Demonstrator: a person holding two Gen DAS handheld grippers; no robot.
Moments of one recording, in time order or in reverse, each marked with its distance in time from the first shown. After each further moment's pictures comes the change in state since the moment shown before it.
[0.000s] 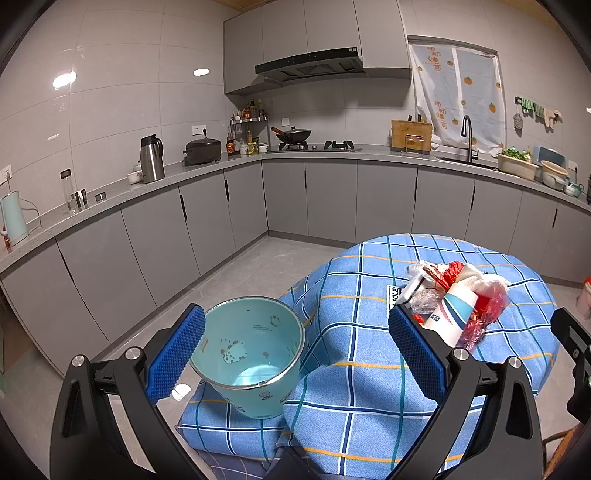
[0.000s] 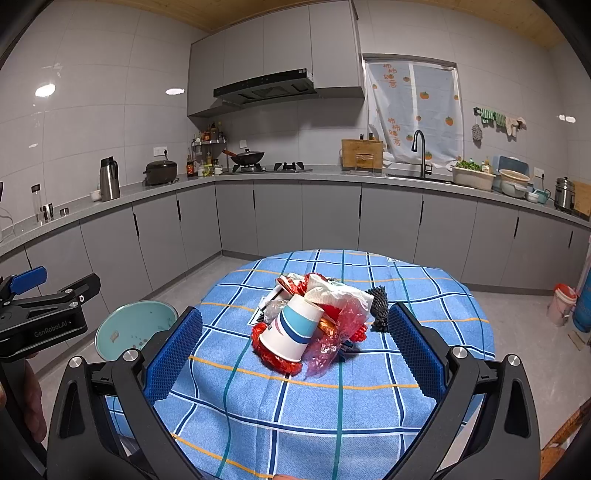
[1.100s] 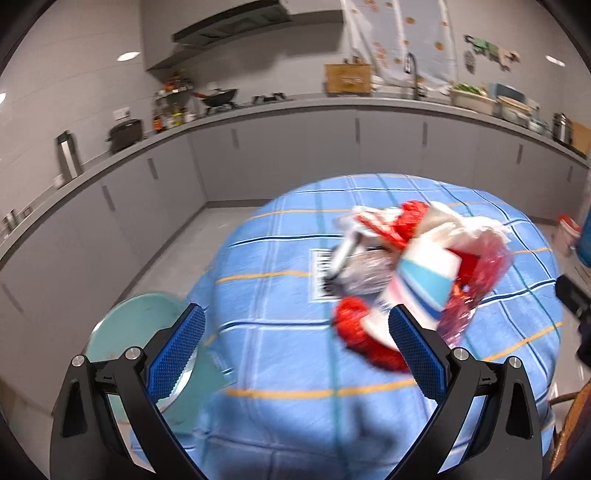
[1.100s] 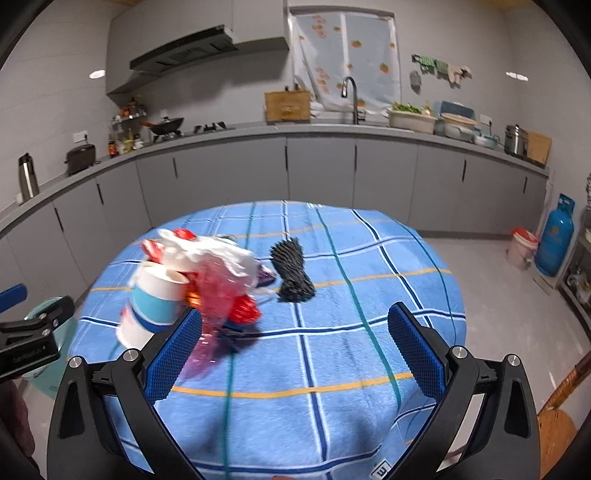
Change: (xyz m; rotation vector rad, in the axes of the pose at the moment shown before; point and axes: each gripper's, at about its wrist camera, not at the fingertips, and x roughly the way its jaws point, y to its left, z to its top) left arm 0.137 -0.128 -0.020 0.183 0.167 -0.199; right arm 0.116 -0.110 -0.044 0.141 0.164 -0.248
